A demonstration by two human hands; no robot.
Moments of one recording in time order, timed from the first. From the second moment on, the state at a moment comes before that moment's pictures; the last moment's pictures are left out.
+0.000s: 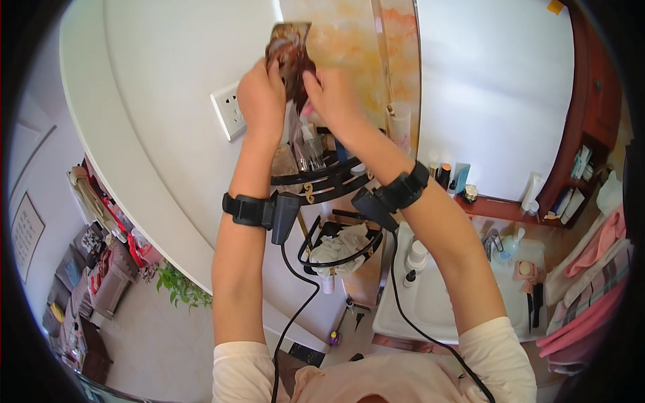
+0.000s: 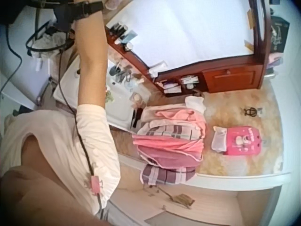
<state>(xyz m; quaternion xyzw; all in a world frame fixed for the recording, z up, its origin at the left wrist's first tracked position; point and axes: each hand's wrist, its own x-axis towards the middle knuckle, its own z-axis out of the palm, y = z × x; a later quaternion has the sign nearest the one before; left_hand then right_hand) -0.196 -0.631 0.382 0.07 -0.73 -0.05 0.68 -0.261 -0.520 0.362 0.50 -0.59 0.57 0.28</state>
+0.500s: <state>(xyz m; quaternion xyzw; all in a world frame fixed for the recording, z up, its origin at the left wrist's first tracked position) -0.161 -0.470 0.309 -0.28 -0.70 -0.33 0.57 -0.204 -0.347 0.324 0.47 -0.53 0.66 0.25</state>
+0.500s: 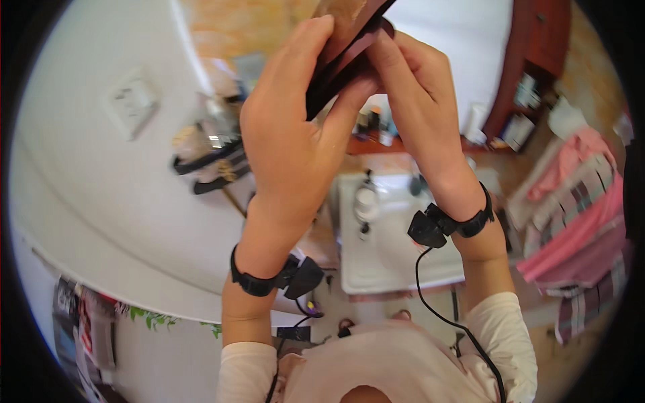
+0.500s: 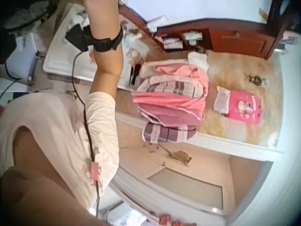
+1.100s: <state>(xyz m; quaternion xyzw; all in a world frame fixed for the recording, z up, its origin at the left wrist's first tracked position) -0.191 -0.246 0.013 -0.08 -0.47 -0.87 -0.10 -0.170 -0.035 0.010 0.04 -0.83 0.53 0.19</state>
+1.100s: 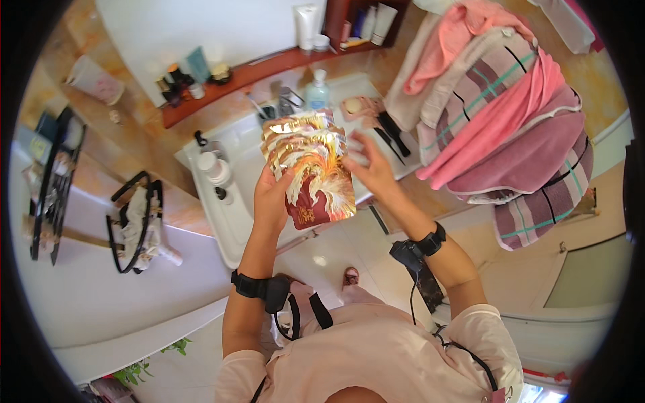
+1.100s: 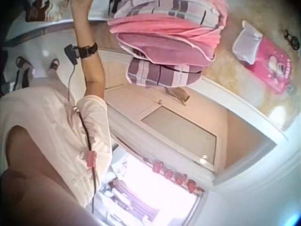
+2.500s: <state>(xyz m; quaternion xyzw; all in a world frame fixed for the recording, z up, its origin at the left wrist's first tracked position) -0.080 -0.126 -0.360 0.22 -0.39 -0.79 -0.42 -0.080 0.175 -0.437 0.01 -0.93 0.20 -0.29</state>
